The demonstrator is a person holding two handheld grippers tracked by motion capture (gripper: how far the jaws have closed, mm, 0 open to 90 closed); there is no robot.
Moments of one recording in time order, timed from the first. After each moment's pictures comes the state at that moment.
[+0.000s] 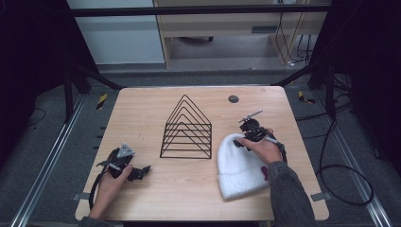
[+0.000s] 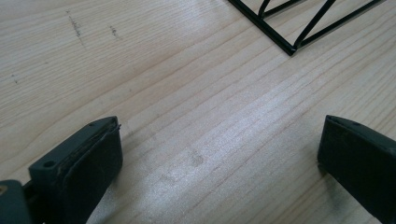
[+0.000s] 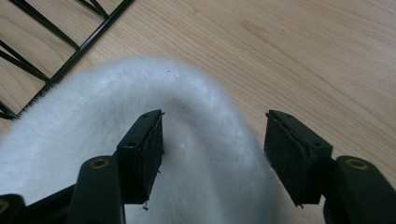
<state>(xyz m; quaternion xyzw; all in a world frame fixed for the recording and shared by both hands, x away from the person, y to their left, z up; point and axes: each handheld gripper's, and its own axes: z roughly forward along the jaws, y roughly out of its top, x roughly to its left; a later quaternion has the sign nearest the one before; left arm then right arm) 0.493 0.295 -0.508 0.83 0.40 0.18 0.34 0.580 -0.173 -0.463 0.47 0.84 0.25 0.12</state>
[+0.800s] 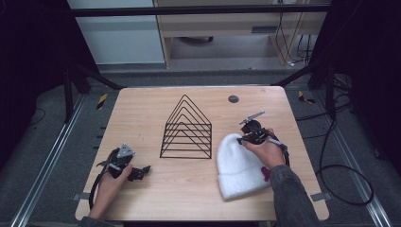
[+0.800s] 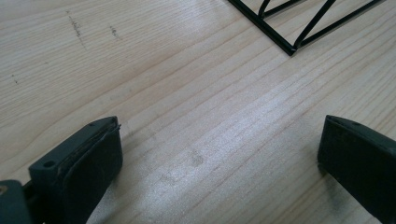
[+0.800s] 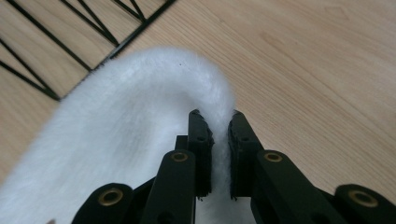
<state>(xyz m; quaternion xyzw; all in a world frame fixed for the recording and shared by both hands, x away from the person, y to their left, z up) 0.493 0.296 -0.508 0.83 0.40 0.18 0.34 0.562 -0.175 -0.446 0.43 0.85 0.27 0.12</state>
